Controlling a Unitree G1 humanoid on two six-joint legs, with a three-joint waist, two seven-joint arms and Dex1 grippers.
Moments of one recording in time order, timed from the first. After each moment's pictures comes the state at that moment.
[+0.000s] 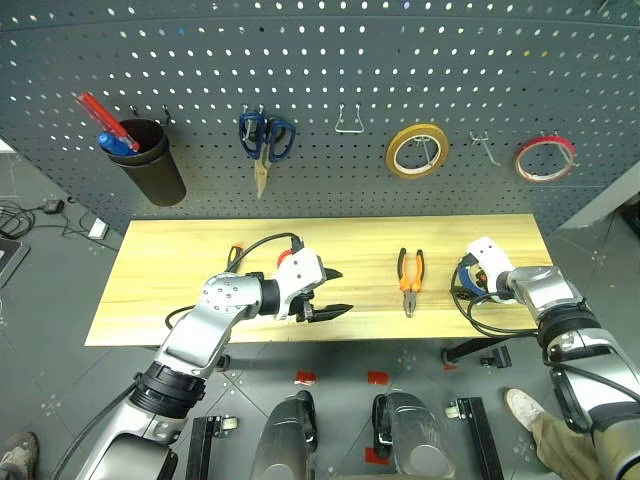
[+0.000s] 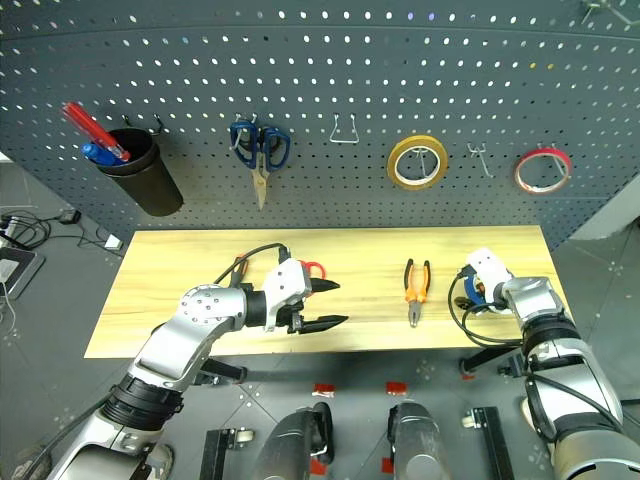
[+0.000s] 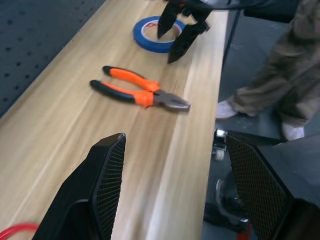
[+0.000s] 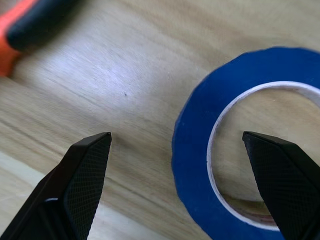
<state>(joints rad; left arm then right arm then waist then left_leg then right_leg) -0.40 0.53 -0.29 -0.09 -0.17 0.31 -0.98 -0.81 -0.55 0.18 1.02 -0.11 0.40 0.72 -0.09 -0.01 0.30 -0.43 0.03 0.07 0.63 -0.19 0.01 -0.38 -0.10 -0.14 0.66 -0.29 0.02</state>
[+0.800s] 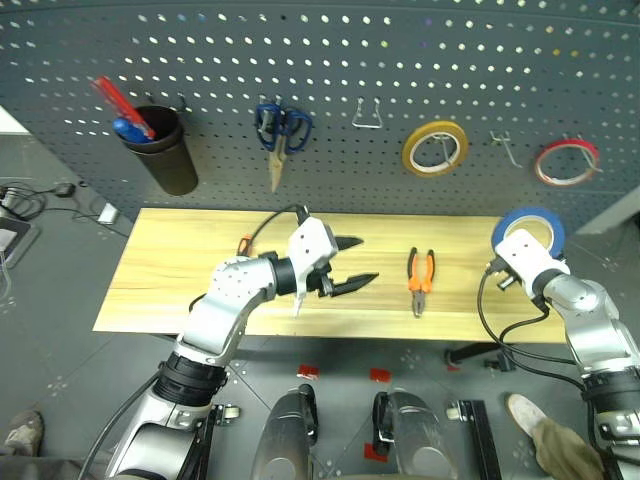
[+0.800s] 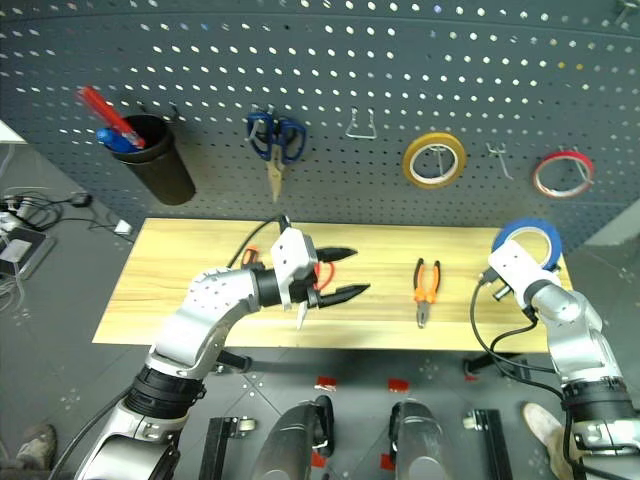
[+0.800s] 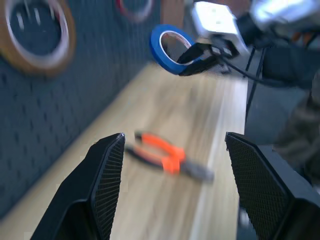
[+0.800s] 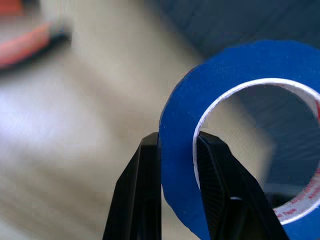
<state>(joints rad) -0.48 0.38 -0.21 -0.13 -0.26 0.30 -0.89 -0.16 -0.66 -0.07 -0.14 -0.25 0.29 0.39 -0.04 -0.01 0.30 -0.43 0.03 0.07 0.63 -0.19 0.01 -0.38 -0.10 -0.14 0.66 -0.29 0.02</state>
